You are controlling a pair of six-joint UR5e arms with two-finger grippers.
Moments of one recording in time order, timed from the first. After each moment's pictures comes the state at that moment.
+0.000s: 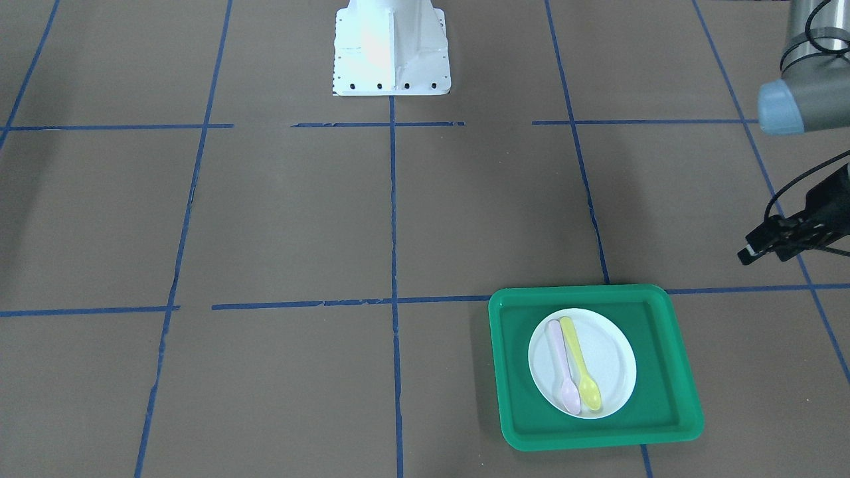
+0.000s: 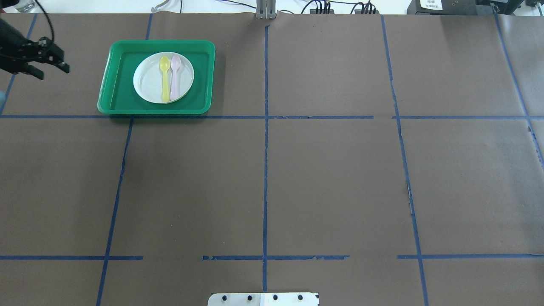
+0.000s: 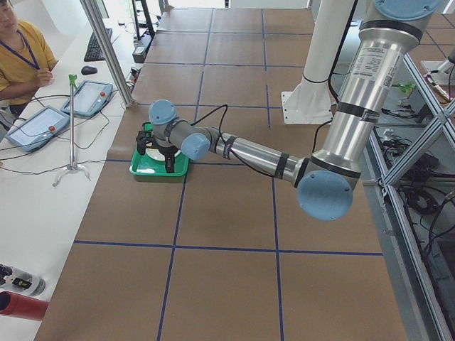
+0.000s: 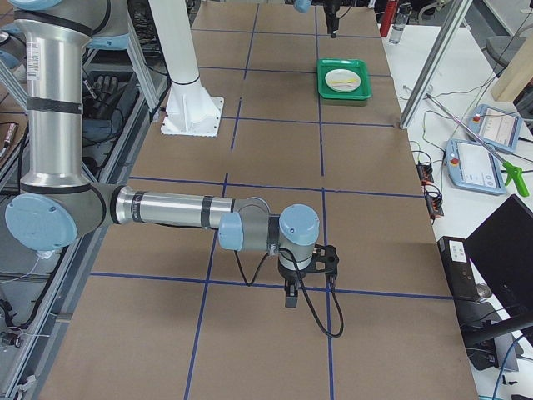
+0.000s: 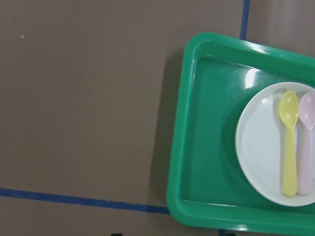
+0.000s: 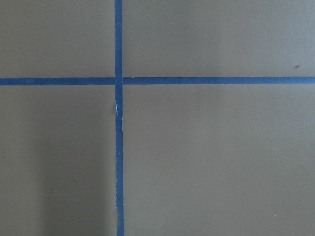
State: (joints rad) left arm -1.30 -1.77 -1.64 -1.83 -2.36 -0.62; right arm 1.58 -1.65 1.62 -1.53 2.28 0.03
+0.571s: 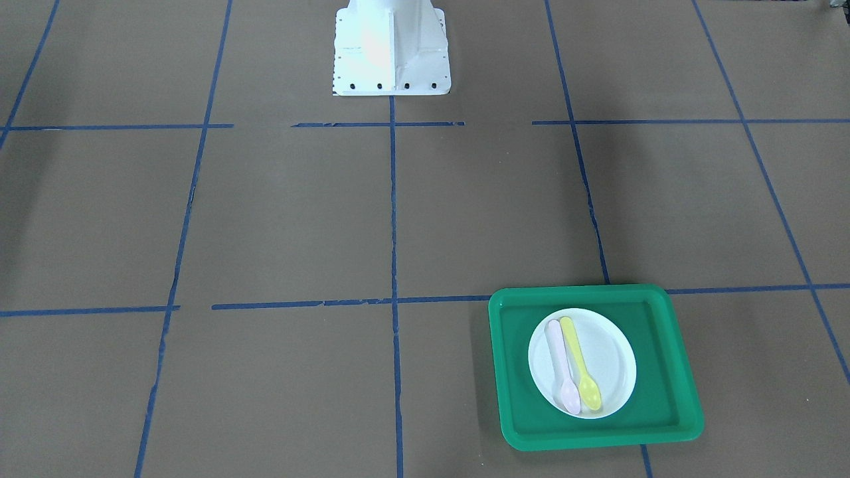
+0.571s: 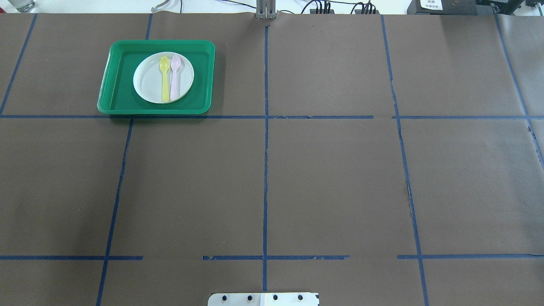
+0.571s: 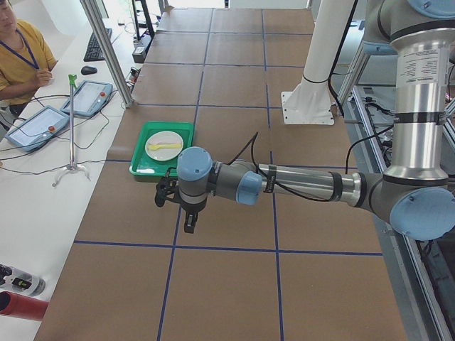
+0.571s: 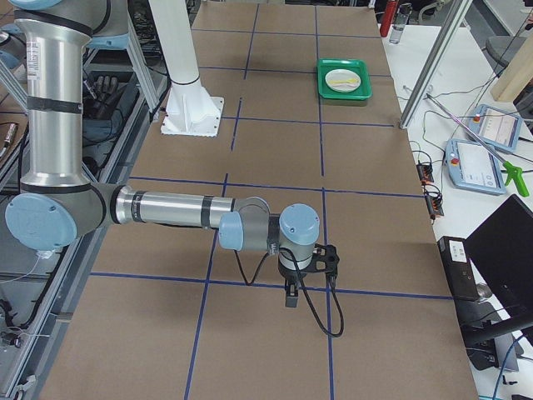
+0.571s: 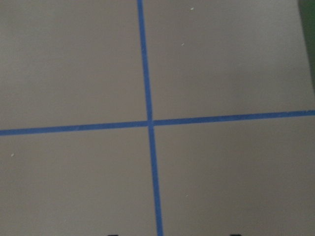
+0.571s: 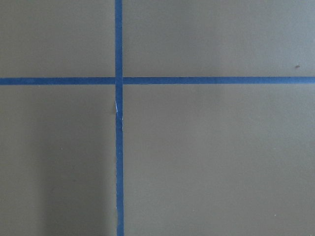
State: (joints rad) left arm -1.58 -1.50 -1.72 -1.61 -2.37 -0.03; right arm 1.58 -1.65 1.62 -1.53 2.28 0.03
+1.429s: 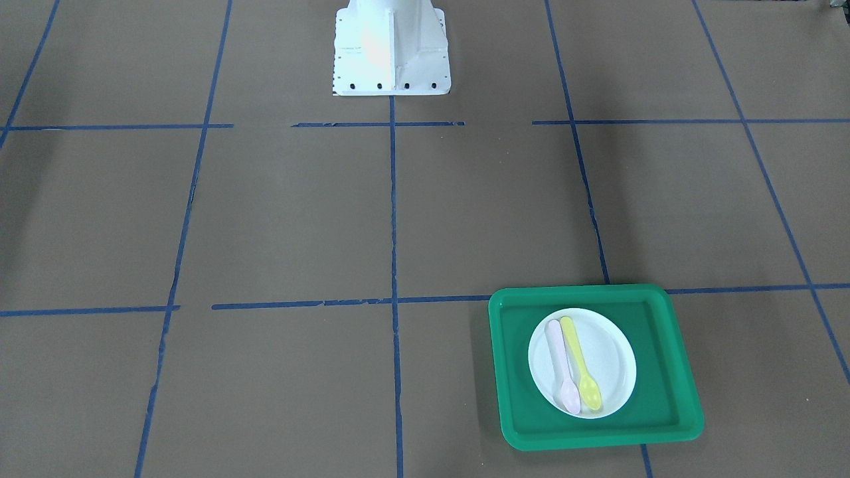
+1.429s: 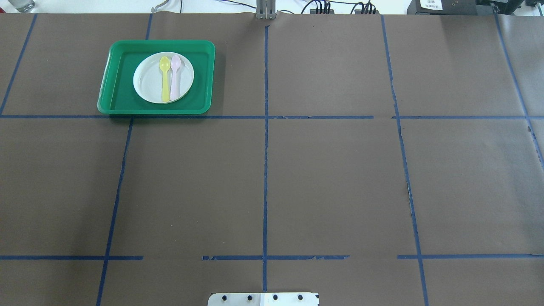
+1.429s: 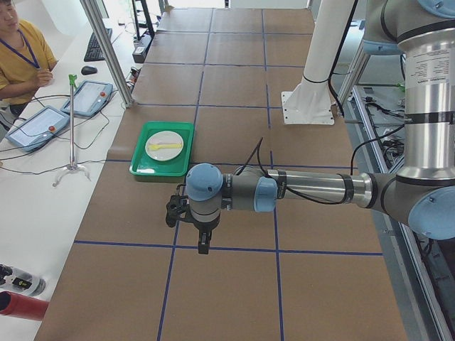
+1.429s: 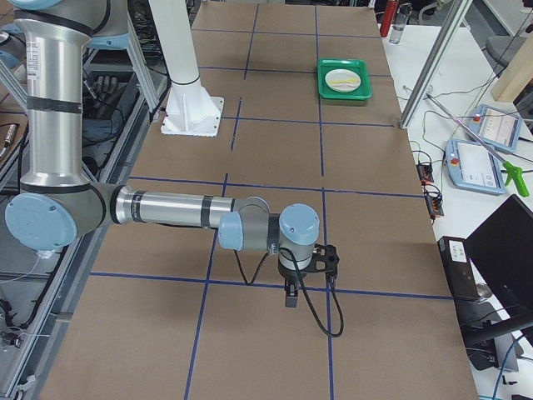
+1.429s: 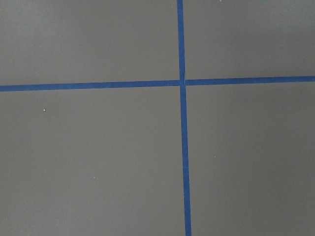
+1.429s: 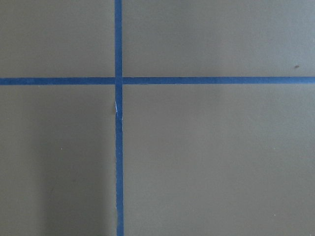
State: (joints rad) left arm -1.61 -1.47 -1.72 -1.60 -2.37 0.03; right arm 1.58 -1.65 1.62 -1.53 2.28 0.03
